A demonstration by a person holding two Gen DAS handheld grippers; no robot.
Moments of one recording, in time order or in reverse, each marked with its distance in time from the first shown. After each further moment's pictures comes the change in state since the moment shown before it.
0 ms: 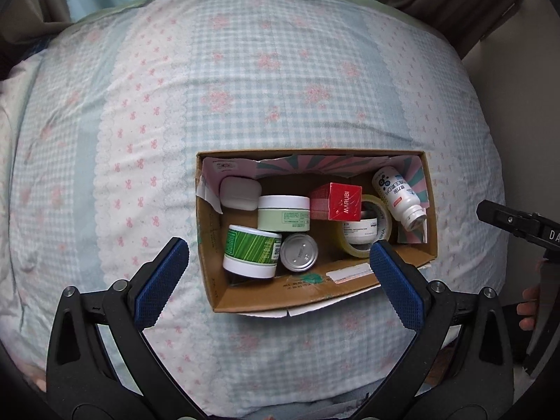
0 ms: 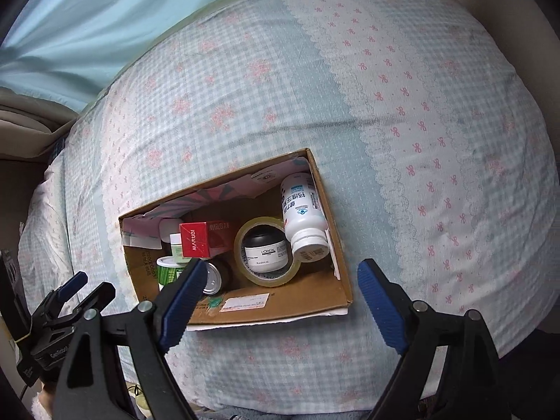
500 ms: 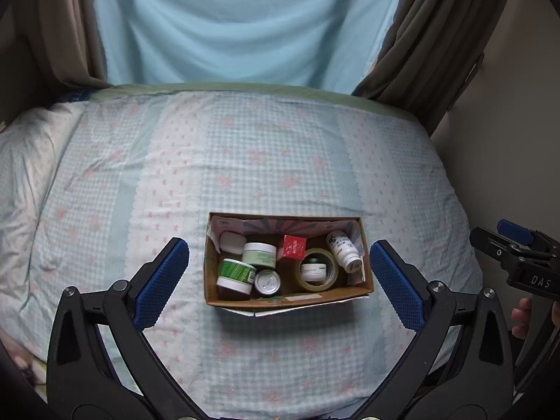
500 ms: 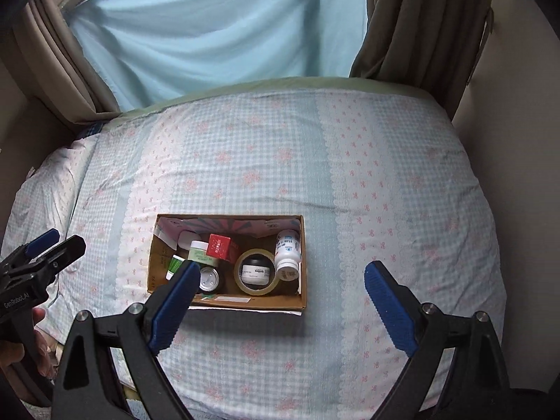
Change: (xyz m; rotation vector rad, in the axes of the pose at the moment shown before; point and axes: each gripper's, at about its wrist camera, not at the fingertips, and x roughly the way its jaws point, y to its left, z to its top) left arm -0.180 -0.059 -0.056 -0.041 -0.389 0.013; right arm -0.173 0.023 -0.063 -0.291 -0.375 -0.060
